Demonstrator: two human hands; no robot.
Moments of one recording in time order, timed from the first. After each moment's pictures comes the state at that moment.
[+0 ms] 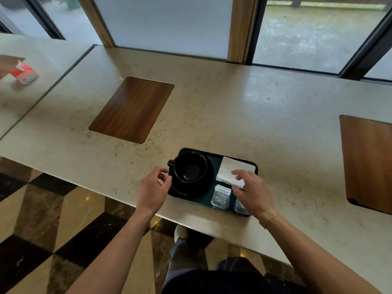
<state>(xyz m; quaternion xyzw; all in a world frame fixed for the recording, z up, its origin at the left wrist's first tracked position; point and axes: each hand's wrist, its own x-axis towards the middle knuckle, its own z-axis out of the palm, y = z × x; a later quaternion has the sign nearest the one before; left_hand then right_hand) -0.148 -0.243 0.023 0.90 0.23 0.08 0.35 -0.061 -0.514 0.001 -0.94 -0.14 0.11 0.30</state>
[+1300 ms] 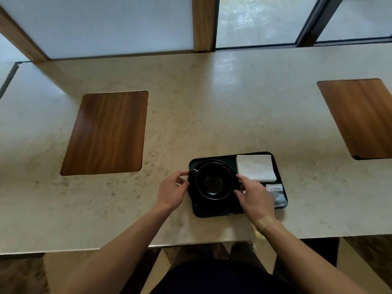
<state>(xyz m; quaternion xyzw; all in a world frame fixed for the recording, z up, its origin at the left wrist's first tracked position) -0.055 -0.161 -0.023 0.87 0.11 -0.16 0.46 -0.092 -0.402 -0.019 -0.96 0.08 0.08 0.24</state>
